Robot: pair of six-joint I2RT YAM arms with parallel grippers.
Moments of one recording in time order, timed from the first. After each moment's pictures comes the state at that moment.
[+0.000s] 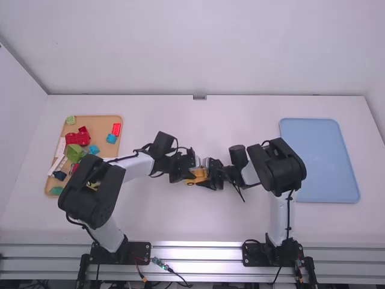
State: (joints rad) left arm -0.36 1.76 0.83 -0.18 0.65 0.88; right arm 0.34 2.16 0.66 0.63 -1.03 -0.77
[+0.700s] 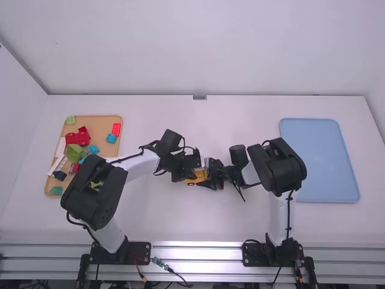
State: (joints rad) left arm -0.42 1.76 0.90 -0.30 0.53 0.88; right arm 0.34 2.16 0.66 0.63 -1.03 -0.77
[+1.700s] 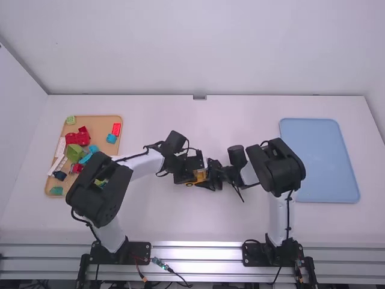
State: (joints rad) left arm -0.45 1.80 0.93 -0.34 0.48 0.82; right arm 0.35 2.16 0.66 0.63 -1.03 -0.76
